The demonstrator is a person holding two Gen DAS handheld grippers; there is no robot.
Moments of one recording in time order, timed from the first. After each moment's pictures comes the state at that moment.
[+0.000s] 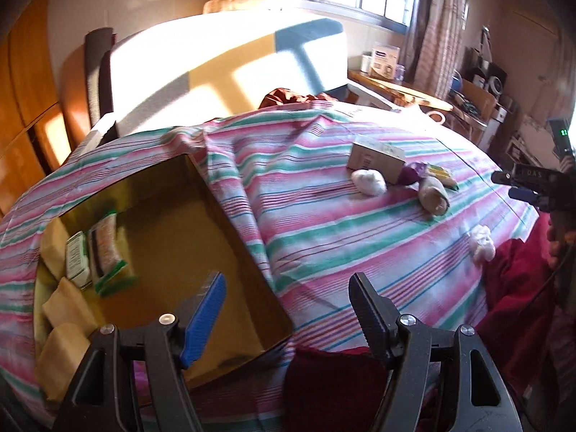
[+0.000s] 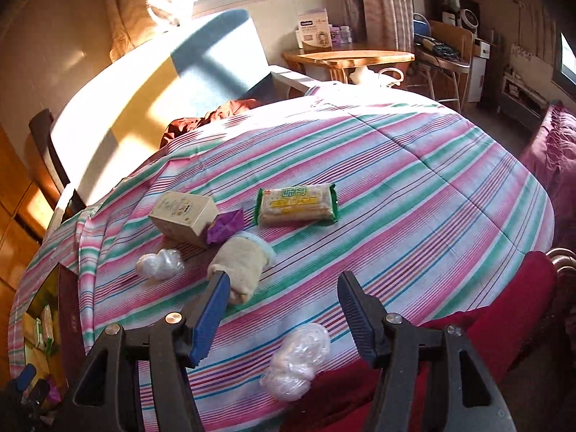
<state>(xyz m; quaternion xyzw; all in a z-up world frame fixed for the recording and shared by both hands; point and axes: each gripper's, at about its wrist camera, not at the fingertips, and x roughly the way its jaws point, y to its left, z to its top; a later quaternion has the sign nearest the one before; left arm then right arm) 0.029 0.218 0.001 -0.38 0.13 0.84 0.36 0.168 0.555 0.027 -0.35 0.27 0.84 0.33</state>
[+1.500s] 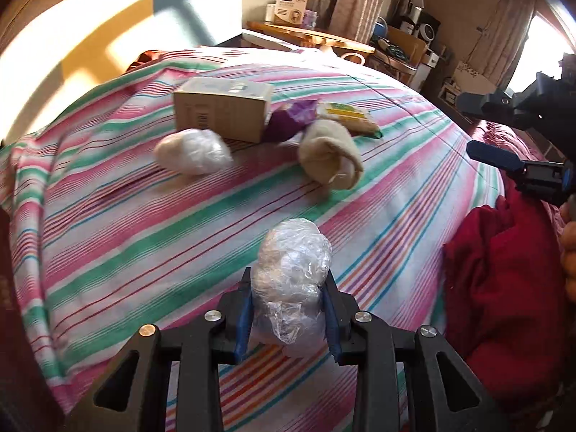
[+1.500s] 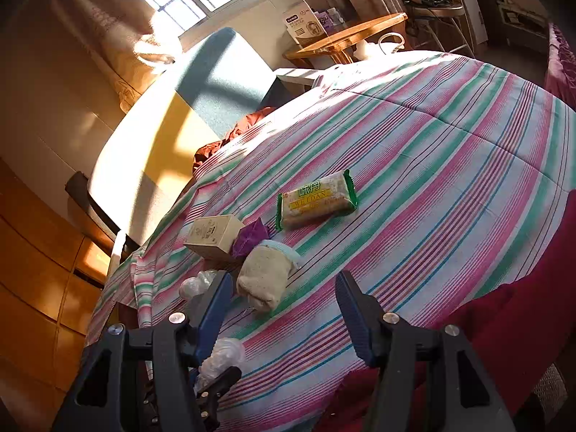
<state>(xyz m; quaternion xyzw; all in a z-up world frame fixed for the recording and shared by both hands) 0.045 0.375 -0.068 -0.43 0.16 0.75 0.47 0.191 0.574 0.012 -0.29 0.39 0.84 0.25</state>
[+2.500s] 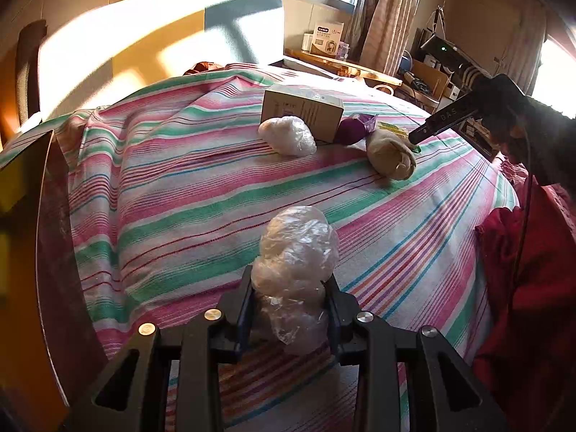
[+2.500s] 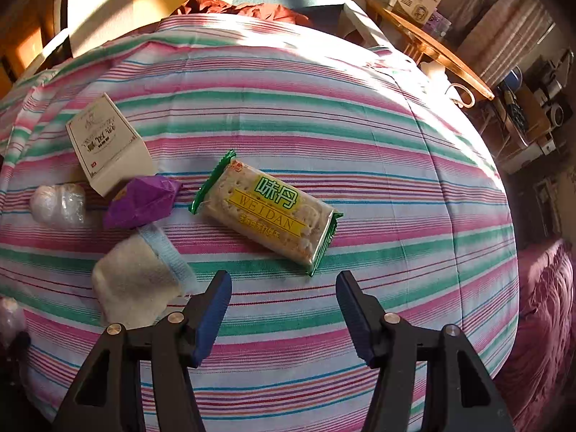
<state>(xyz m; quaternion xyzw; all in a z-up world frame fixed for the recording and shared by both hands) 0.032 0.303 -0.084 -0.39 0.12 0.80 0.45 0.037 0.627 -0.041 -0.61 0.03 0.76 0.20</state>
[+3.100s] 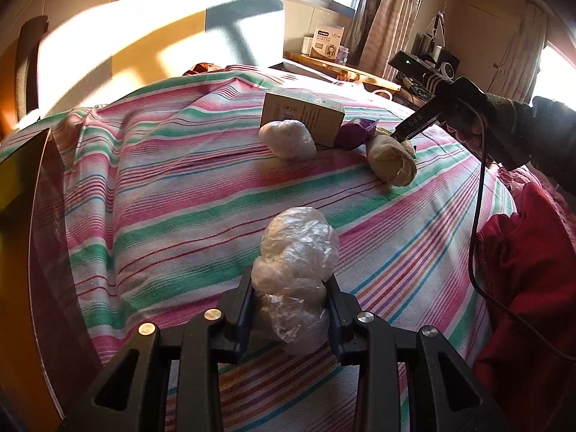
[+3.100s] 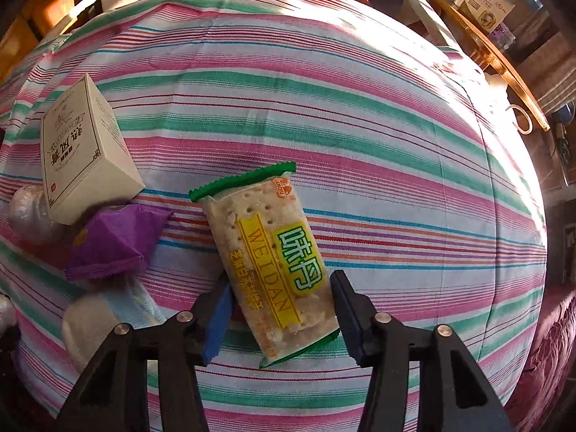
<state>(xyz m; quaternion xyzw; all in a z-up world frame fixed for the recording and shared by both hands) 0.026 0.304 -0.086 -0.39 0.11 0.79 0.45 0.005 0.662 -0.068 -0.64 0.05 0.76 0.15</state>
